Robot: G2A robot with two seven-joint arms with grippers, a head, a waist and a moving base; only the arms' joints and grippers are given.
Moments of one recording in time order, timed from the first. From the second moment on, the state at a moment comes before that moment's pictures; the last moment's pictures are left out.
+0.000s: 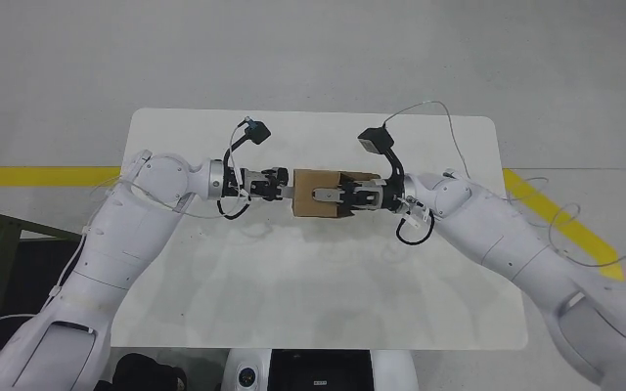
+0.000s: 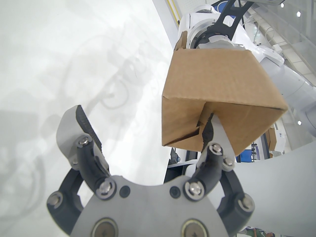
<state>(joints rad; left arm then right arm) 0.72 -1.02 -0.98 -1.31 -0.13 -0.46 -1.13 -0.41 -1.07 0.27 -1.09 0.78 -1.01 0.81</state>
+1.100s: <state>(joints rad) 0.81 -0.95 -1.15 -1.39 0.13 -0.77 -1.05 -0.42 -1.25 0.30 -0.74 0.86 -0.77 1.05</state>
